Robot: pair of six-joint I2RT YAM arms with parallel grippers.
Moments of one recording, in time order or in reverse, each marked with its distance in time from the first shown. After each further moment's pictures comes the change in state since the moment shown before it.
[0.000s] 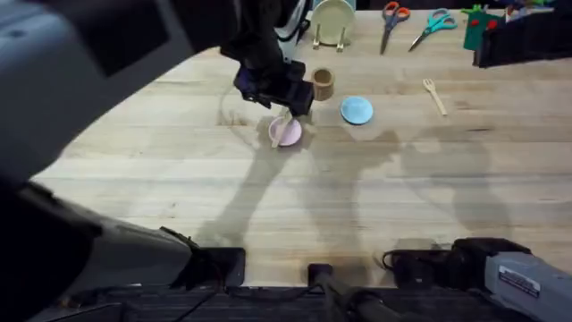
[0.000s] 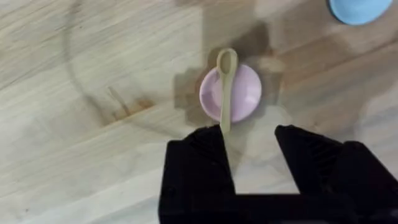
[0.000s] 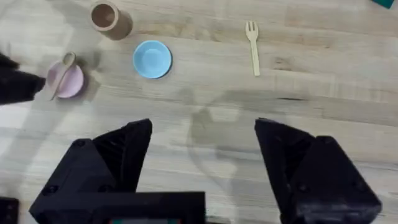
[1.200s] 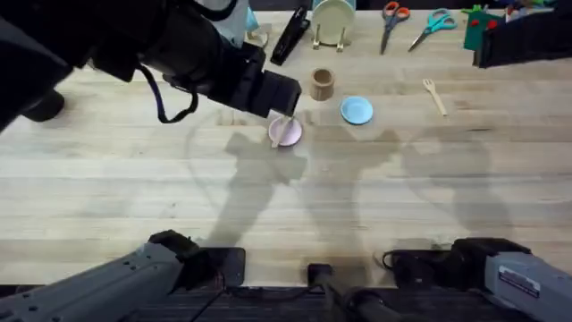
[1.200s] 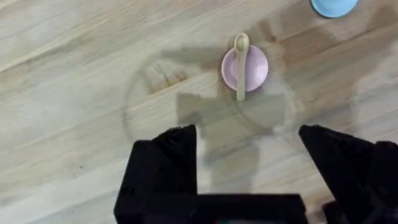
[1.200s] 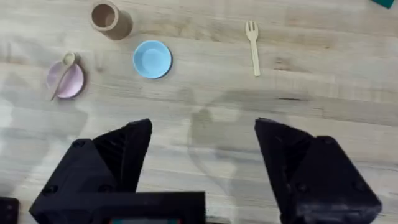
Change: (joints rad) left arm 0.001 -0.398 -0.001 -0.164 -0.118 0.035; right arm 0.000 0.000 0.000 0.000 0.000 0.000
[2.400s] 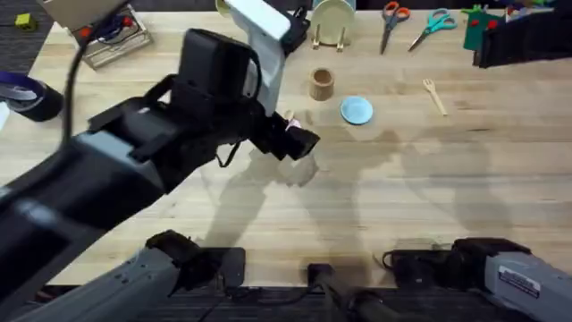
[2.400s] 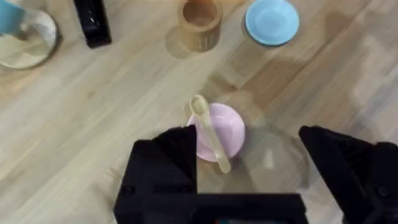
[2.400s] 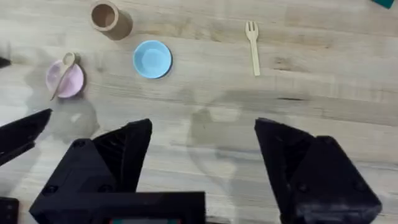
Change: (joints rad) left arm 0.000 -0.156 -0.678 0.852 0.247 0.311; right arm 0.000 0.000 0.000 0.000 0.000 0.000
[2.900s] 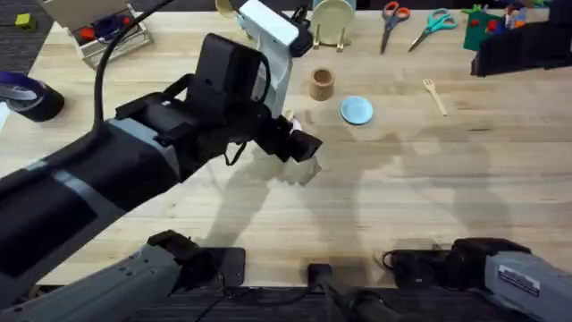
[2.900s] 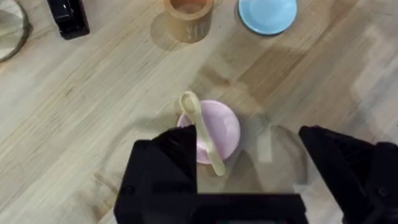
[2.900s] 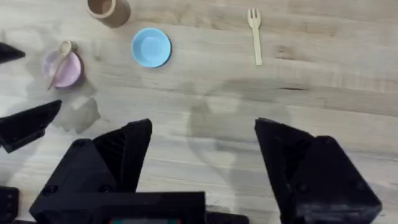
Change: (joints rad) left arm 0.000 0.090 -0.003 0.029 0.041 0.003; right arm -0.006 0.014 0.002 -0.042 0.000 -0.011
